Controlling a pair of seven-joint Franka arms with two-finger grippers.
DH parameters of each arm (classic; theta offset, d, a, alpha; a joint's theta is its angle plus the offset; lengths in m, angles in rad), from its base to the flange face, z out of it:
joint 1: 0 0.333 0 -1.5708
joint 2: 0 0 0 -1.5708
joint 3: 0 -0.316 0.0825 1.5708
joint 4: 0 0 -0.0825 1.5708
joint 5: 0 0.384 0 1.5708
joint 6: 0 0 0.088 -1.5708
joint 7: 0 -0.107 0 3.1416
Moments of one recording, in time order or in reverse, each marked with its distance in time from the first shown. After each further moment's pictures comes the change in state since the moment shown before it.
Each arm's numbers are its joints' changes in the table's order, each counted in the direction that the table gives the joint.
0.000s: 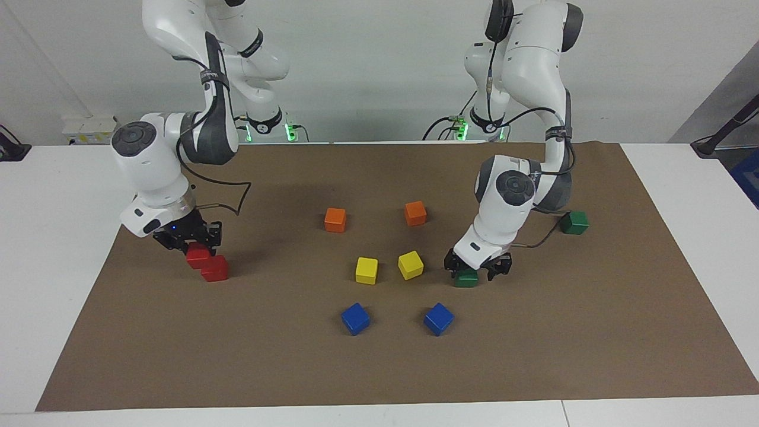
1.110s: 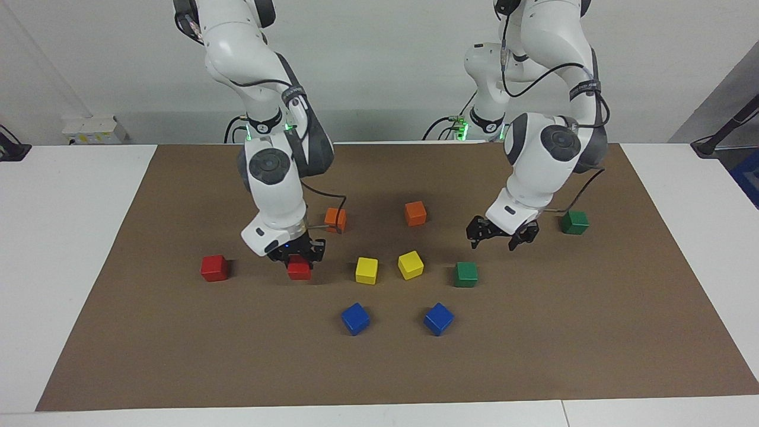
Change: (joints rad) left arm 0.038 -0.175 0.001 0.088 -0.084 -0.099 -0.017; right arm 0.299 0.138 -0.003 -0.271 -0.010 -0.213 -0.379
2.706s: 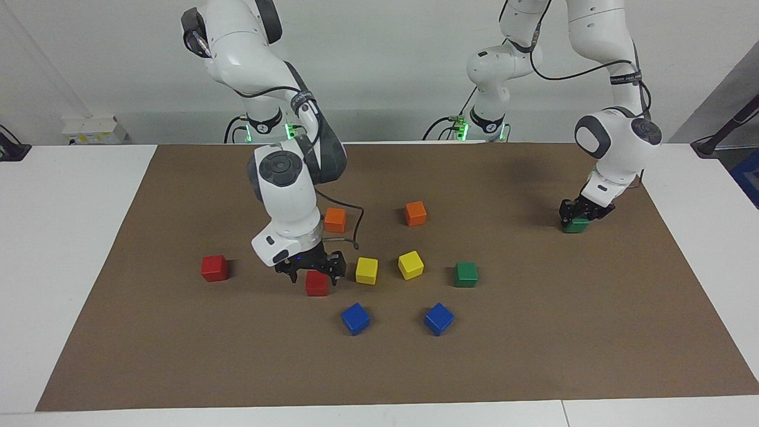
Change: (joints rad) left arm 0.526 -0.257 -0.028 0.595 0.000 0.348 -0.511; right arm 0.078 0.202 -0.014 -0.178 0.001 0.161 -0.214
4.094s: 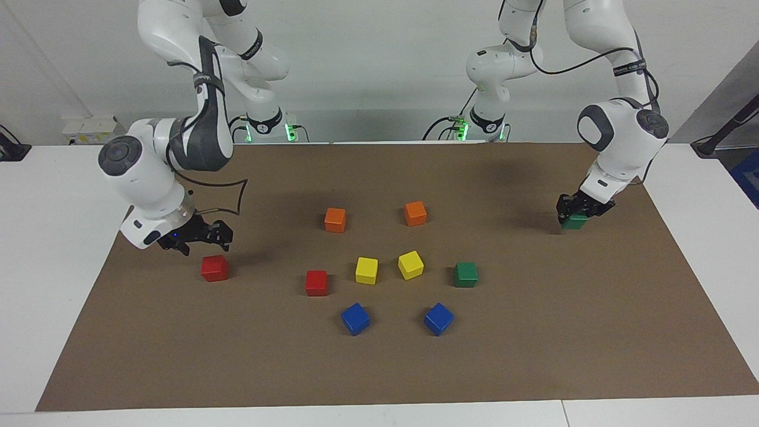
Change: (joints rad) left arm -0.054 -0.029 0.002 -0.069 0.000 -0.127 0.034; right arm -0.333 -0.273 0.007 0.192 0.074 -0.262 0.550
